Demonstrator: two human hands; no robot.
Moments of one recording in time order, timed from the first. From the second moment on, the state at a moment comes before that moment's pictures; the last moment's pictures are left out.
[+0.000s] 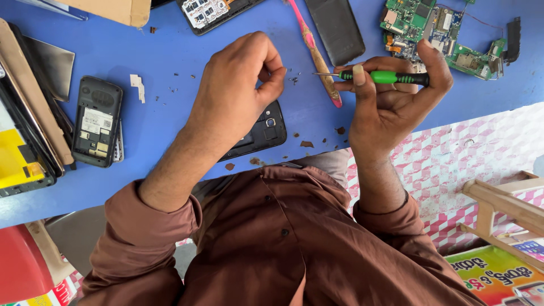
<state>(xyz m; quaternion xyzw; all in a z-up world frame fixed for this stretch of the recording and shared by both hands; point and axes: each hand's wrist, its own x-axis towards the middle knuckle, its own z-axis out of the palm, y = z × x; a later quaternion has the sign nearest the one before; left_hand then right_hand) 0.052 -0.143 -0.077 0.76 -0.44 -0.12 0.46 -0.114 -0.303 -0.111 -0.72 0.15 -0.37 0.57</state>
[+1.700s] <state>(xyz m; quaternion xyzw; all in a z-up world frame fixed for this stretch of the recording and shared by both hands) 0.007 -0.112 -0.085 0.56 -0.23 -0.30 0.74 -0.143 -0.259 -0.089 -0.74 0.11 -0.39 0.53</state>
